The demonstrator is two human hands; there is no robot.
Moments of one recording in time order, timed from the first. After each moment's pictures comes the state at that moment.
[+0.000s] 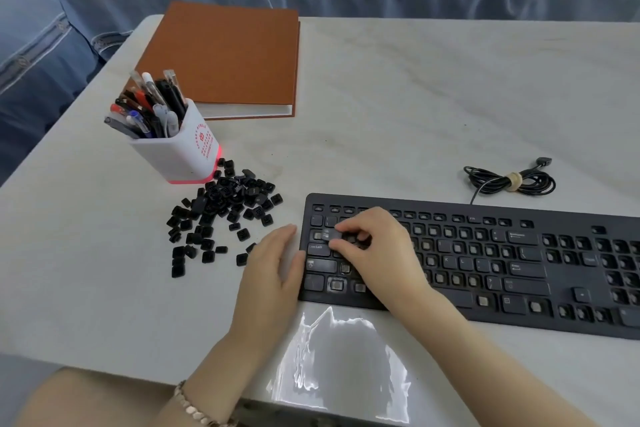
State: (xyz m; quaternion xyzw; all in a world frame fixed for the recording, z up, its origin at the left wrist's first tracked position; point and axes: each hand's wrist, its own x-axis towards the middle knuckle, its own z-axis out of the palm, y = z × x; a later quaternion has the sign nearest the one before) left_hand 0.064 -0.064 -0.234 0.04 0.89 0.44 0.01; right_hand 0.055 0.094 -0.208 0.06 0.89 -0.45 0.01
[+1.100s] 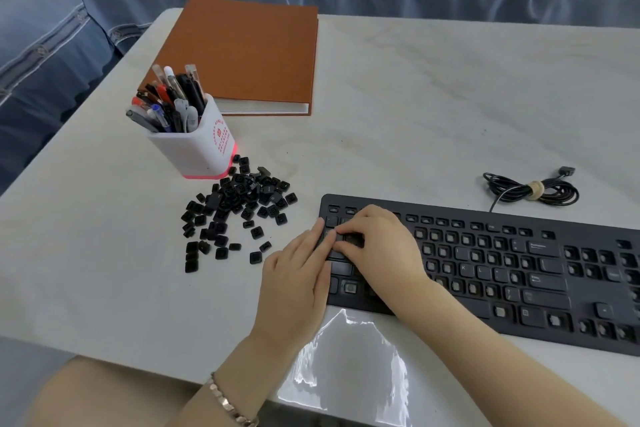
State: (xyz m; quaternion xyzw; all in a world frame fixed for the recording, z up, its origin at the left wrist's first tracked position) left_hand 0.063 -0.062 -0.261 0.20 0.94 0.26 -0.09; right_hand 0.037 0.083 -0.214 -0.01 0.95 -0.30 0.04
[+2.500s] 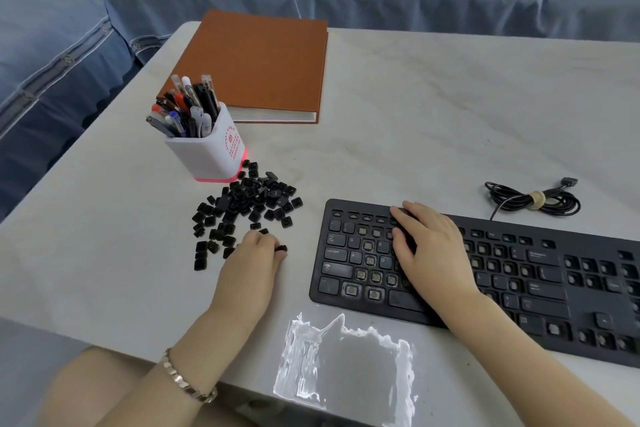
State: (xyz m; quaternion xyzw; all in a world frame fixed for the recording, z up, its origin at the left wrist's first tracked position) left_hand 0.039 -0.102 -0.226 0.03 0.98 0.19 0.04; right_hand 0.048 0.136 -0.245 0.00 0.96 -0.24 -0.17
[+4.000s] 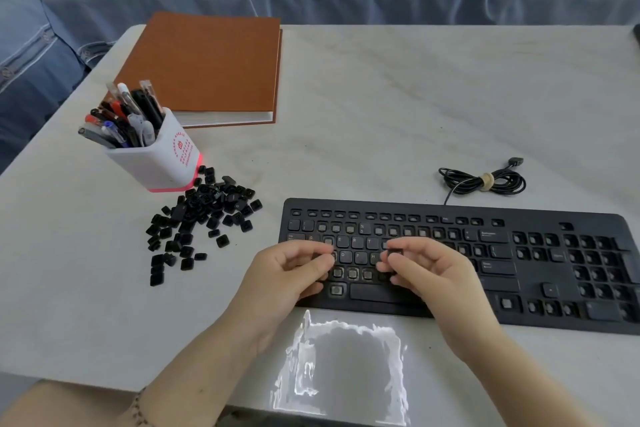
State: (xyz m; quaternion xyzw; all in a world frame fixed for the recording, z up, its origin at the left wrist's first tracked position) left_hand 0.066 -0.022 -0.170 -0.13 0.70 0.66 0.25; right_hand 0.109 0.149 -0.179 0.23 0.61 -0.76 0.02
